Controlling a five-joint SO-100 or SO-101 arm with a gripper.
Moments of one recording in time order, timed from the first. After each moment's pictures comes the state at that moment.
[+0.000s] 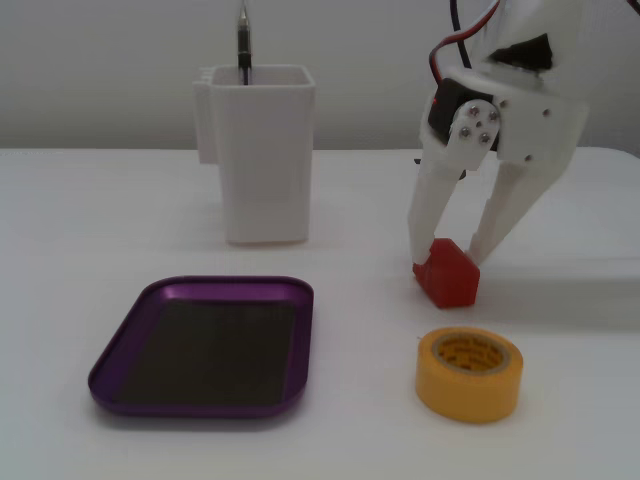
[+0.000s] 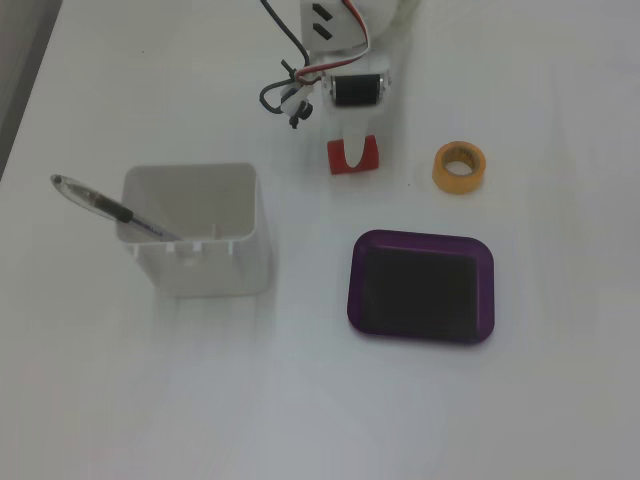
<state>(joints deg) 7.3 108.9 125.2 48.9 -17.1</state>
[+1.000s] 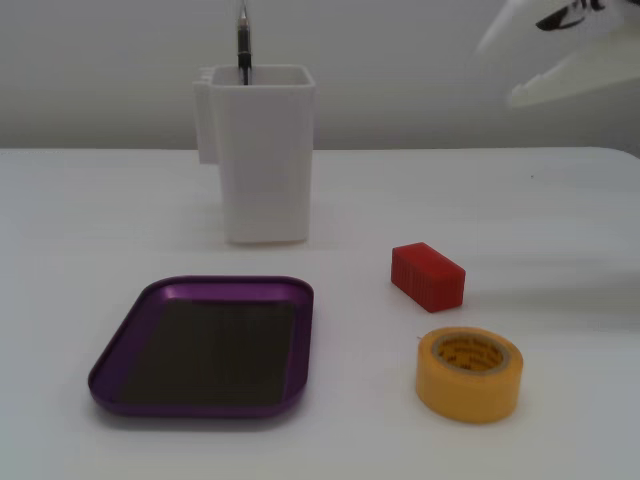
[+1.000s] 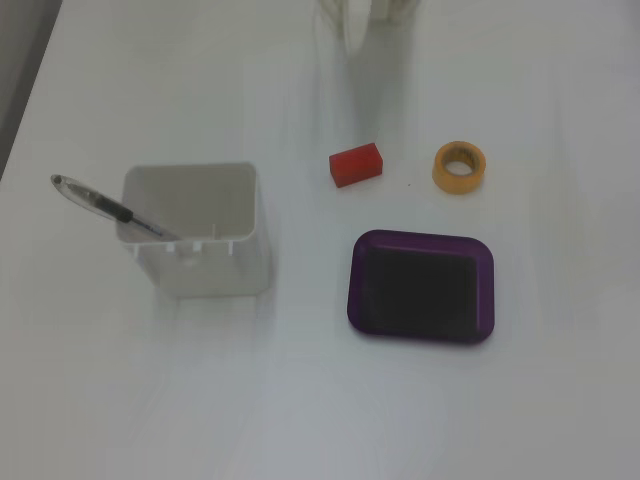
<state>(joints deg) 7.4 184.2 147.8 63.0 -17.1</state>
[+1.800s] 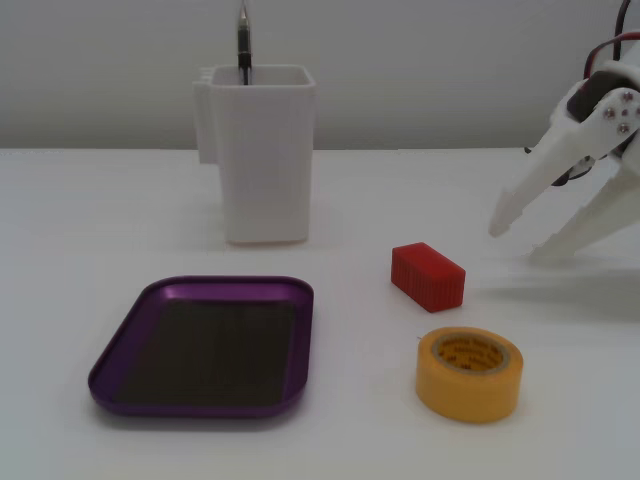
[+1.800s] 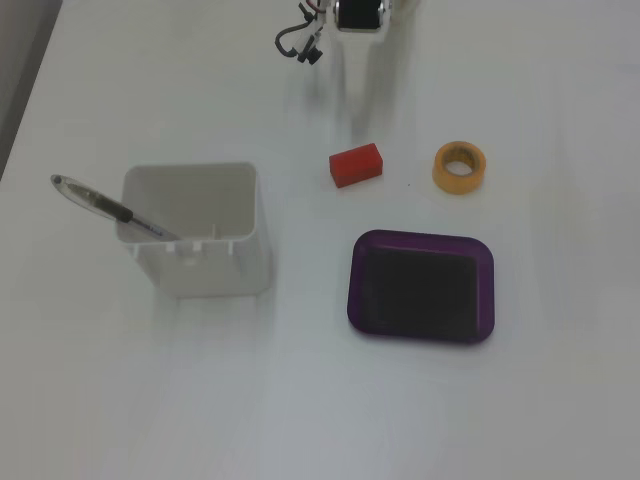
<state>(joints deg) 7.3 192.2 175.7 63.2 -4.8</state>
